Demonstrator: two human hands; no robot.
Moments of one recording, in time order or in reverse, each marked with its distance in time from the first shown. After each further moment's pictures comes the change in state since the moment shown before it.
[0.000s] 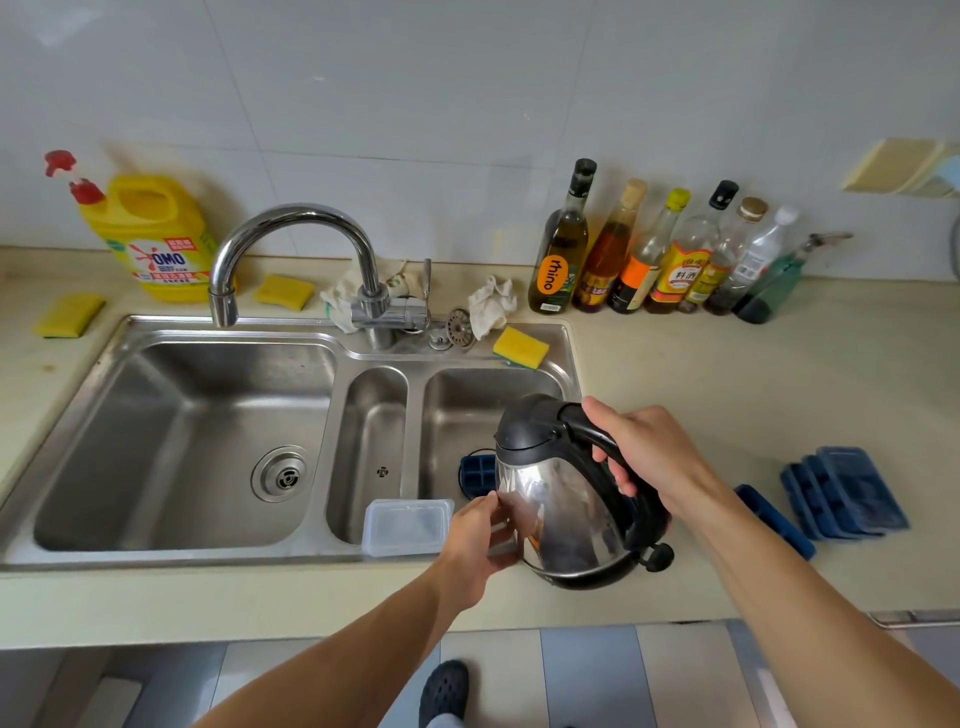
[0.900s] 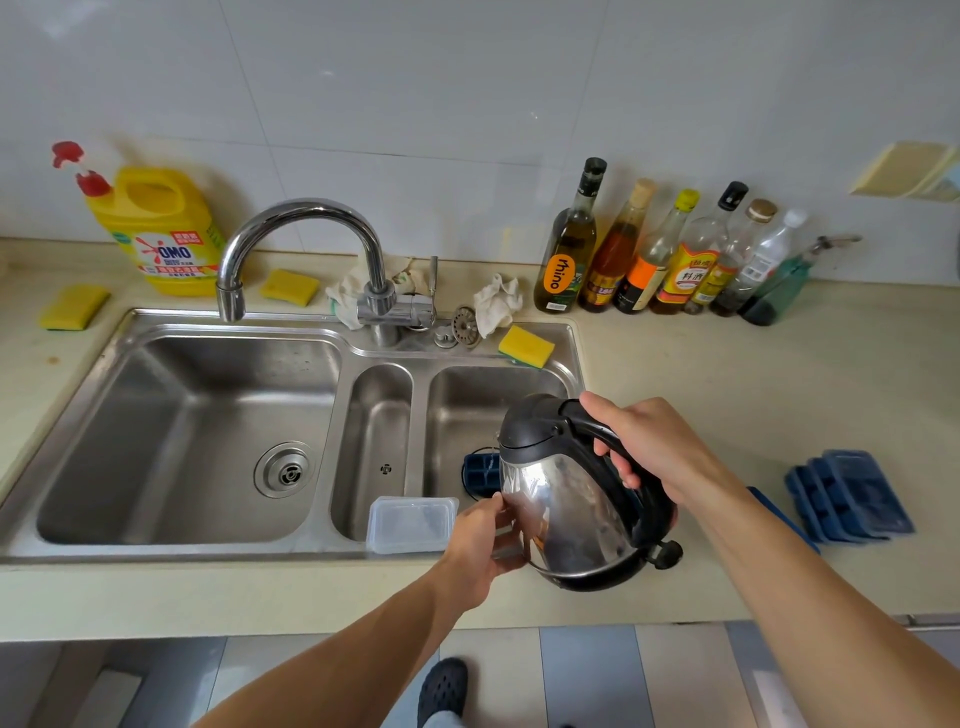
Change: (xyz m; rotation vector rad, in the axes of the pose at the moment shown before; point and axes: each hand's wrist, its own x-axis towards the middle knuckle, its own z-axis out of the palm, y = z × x) left_hand -0.007 0.002 0.000 0.033 -0.019 0.007; right_hand 0.006 -0.011 0.003 -0.077 -0.010 0.028
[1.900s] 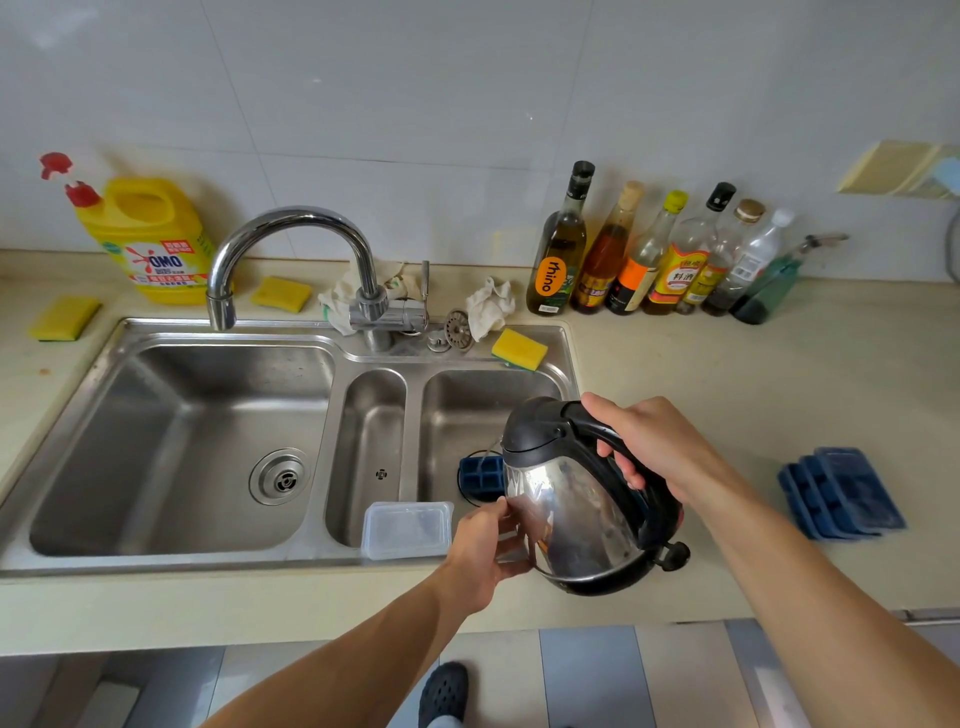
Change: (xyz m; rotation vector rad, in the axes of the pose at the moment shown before) left_hand 0.007 -0.004 0.007 -0.007 -0.016 -0.043; right_hand -0.002 -0.001 -0.012 -0.055 0.007 -0.008
